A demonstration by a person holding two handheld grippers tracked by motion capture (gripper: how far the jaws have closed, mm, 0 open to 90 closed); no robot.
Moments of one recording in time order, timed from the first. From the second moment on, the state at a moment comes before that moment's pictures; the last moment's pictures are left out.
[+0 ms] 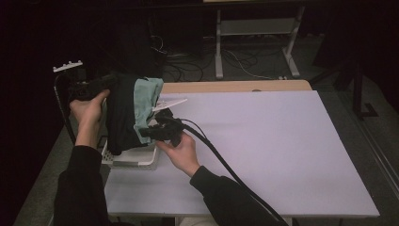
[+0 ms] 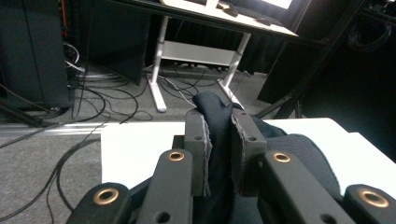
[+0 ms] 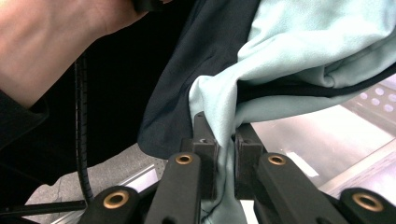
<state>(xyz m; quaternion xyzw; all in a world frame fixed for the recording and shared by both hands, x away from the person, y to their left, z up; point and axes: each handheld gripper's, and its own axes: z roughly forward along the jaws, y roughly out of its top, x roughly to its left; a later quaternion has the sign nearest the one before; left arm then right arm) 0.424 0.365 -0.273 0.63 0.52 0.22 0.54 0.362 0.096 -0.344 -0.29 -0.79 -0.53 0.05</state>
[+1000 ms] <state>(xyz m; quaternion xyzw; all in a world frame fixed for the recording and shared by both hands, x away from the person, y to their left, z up) 0.433 0.380 -0.330 0.63 0.57 0.20 0.49 0.359 0.124 -0.397 -0.34 -0.79 -0.50 0.08</state>
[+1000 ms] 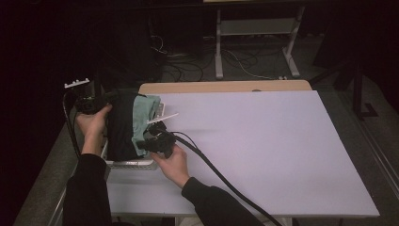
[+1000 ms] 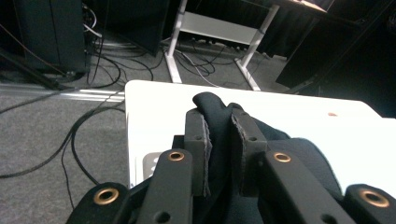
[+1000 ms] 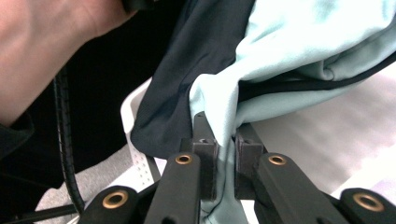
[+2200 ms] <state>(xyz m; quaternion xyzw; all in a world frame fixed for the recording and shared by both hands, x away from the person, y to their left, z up) 0.440 0.331 -0.316 0.69 0.53 0.18 0.45 0.390 0.067 -0.353 -0.32 -0.83 -0.46 0.04</state>
